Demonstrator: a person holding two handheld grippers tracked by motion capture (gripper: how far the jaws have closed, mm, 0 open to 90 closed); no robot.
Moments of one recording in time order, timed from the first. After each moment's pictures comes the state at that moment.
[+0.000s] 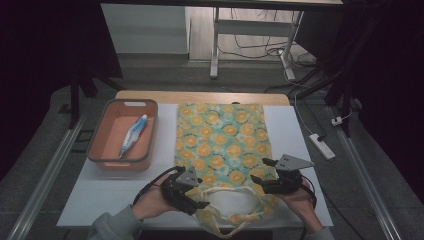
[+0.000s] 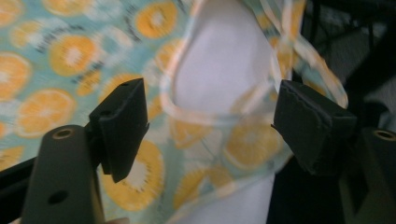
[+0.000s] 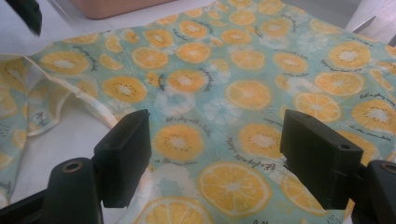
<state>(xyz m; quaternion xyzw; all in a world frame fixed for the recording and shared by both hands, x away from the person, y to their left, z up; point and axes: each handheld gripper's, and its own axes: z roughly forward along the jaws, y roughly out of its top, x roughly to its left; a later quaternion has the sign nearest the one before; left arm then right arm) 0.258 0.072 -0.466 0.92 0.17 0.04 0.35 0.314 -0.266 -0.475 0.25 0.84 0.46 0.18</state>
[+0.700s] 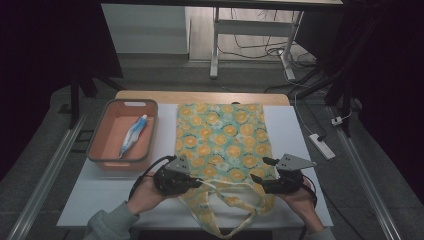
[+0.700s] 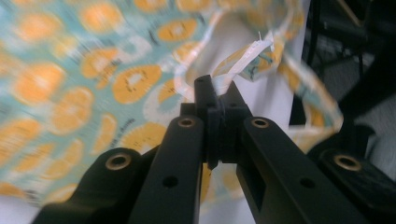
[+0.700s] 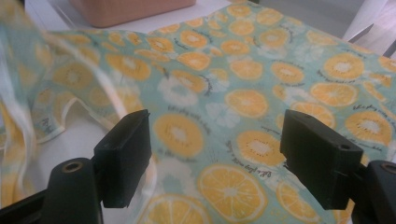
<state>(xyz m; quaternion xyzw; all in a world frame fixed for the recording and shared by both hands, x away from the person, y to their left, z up) 0.274 0.098 -0.436 0.89 0.21 0.04 0.41 0.311 -0.266 -0.467 0.24 0.83 0.47 0.18</state>
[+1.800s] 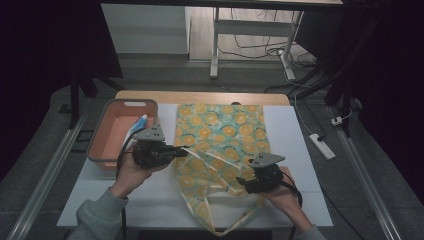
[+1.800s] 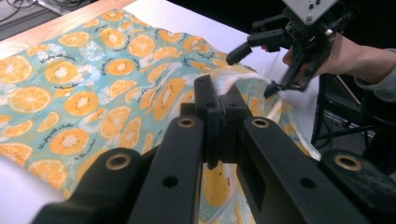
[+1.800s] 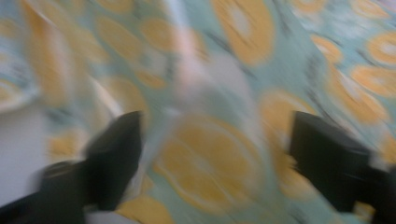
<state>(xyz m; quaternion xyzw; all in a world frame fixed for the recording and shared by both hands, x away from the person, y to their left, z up) 0.300 0.148 -0.397 0.82 0.27 0.07 0.49 0.318 -0.213 -0.475 0.24 0.88 0.36 0.19</state>
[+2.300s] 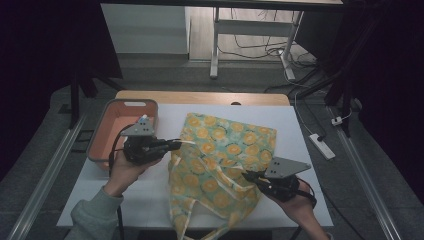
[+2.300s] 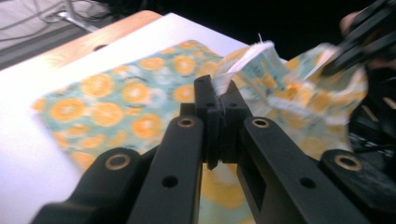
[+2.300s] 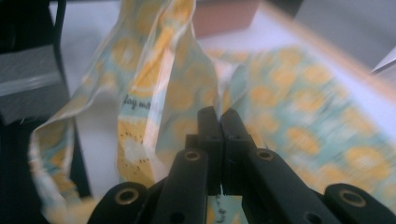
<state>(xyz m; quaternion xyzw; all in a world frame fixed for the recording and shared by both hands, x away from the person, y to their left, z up) 0.303 0.163 -0.387 0.81 0.29 0.11 0.50 0.266 -0.220 -0.399 0.16 0.86 0.45 0.18</state>
